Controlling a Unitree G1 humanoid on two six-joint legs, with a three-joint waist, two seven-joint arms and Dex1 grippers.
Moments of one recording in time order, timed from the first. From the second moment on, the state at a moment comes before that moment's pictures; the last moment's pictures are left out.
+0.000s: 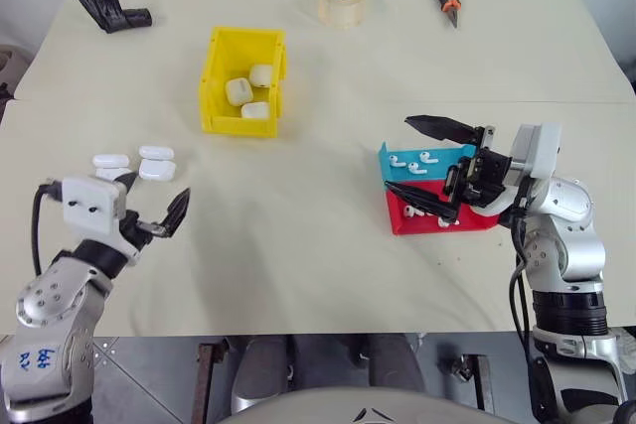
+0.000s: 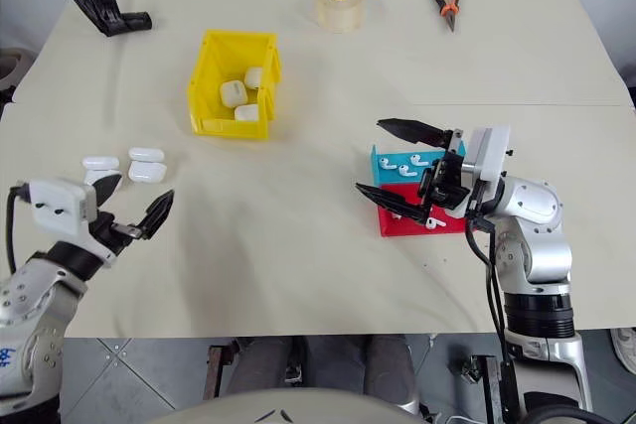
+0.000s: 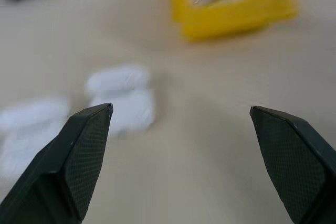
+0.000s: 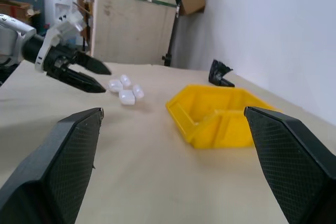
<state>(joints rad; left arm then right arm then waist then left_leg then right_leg) 0.23 0.47 0.48 -0.63 -0.38 0.67 -0.23 -0.35 -0.50 -0.11 -0.10 0.58 0.00 1.20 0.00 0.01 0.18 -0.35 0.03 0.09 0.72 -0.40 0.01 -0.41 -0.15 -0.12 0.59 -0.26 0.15</state>
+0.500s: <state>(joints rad) -0.28 0.65 0.48 -0.53 -0.48 1.41 -0.10 -0.34 -0.62 -0.09 -0.04 0.59 0.10 1.31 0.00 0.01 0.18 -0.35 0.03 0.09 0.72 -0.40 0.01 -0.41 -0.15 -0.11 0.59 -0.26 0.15</state>
